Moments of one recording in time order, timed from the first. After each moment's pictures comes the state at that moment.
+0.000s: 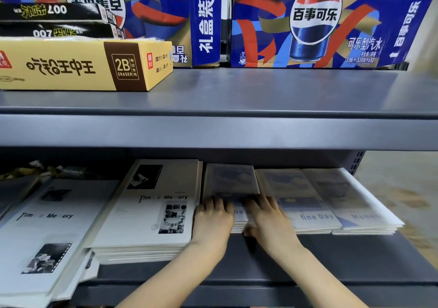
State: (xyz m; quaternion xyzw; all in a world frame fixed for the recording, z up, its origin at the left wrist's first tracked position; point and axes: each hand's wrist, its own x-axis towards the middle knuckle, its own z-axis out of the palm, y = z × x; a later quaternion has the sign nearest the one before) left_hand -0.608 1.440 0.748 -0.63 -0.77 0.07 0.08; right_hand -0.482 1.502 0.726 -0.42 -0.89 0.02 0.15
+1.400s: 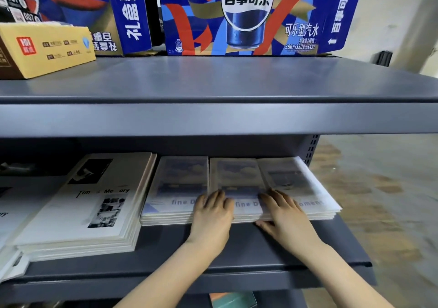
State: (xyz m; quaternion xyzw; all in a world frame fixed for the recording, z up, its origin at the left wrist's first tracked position) left_hand -0.506 1.489 0.708 -0.69 -0.71 -0.11 0.12; right_hand -0.327 1.557 0.708 -0.44 -0.88 -0.06 0.19
